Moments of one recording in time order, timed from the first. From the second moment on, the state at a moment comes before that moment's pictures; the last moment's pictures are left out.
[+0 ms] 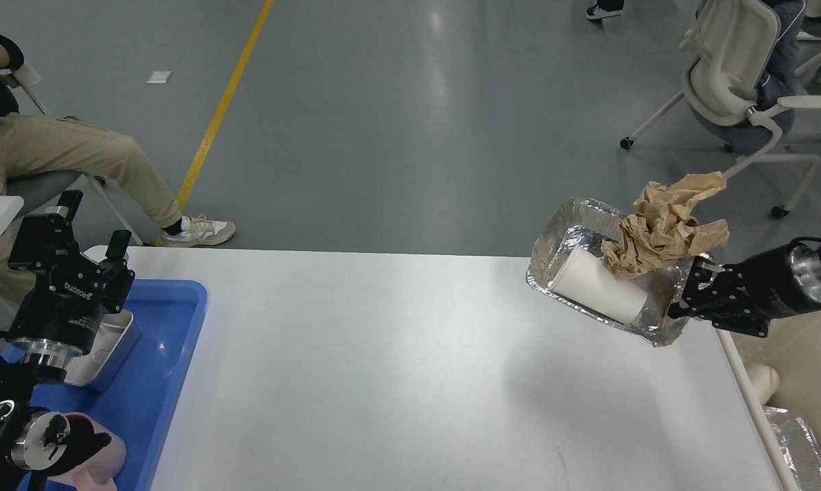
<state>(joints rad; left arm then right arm) -0.02 0.17 -1.61 -1.31 0.98 -0.25 -0.35 0.69 -0.79 0.94 1.11 -0.52 0.96 -0.83</state>
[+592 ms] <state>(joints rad) -0.02 0.17 -1.61 -1.31 0.98 -0.25 -0.36 0.67 -0.86 0.94 1.01 -0.46 0.96 -0.83</state>
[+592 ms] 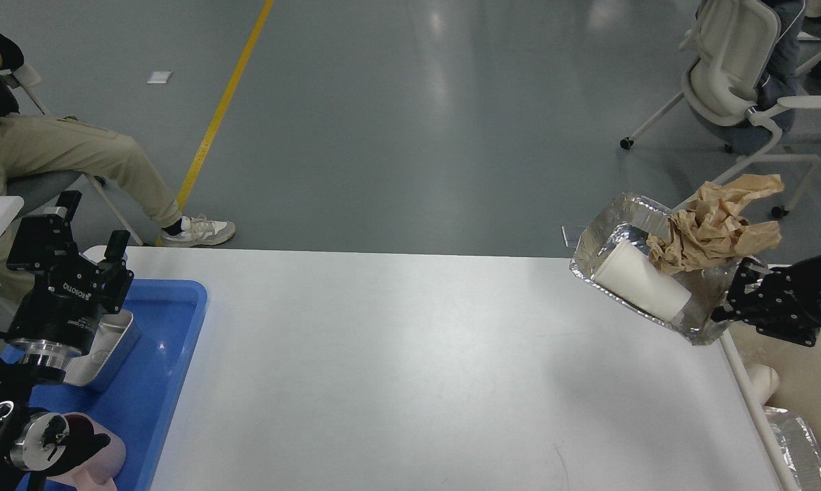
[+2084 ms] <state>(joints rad) 0.00 0.19 -1.61 -1.31 0.98 -0.25 -0.36 0.60 -0.93 0.94 0.49 -0.37 0.96 -0.82</state>
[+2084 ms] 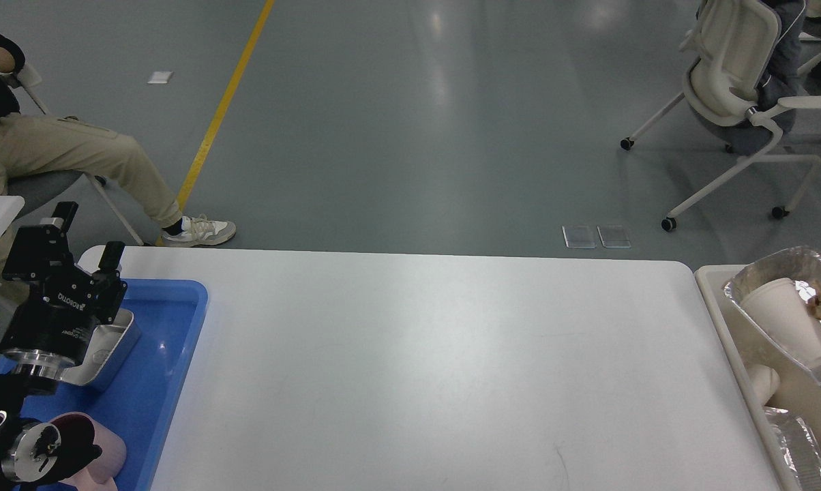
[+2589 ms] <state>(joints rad) 0.01 0.19 -1.60 -1.30 0.98 -0.25 -0.38 0.60 -0.91 0.94 0.30 -0.36 0.96 -0.82</state>
